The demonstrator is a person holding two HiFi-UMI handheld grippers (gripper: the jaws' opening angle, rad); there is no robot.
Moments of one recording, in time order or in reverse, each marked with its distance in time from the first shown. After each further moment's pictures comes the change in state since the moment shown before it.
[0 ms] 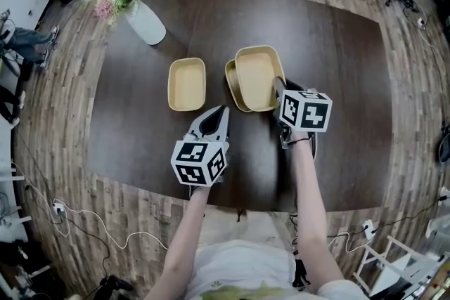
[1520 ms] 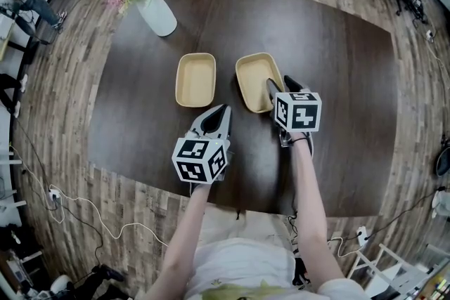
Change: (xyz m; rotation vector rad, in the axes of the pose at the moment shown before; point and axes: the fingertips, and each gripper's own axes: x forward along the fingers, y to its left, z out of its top) left arm -0.002 0.025 -0.009 -0.054 0.005 0.044; right arm 0.039 0.023 -0.015 -0.172 0.055 0.009
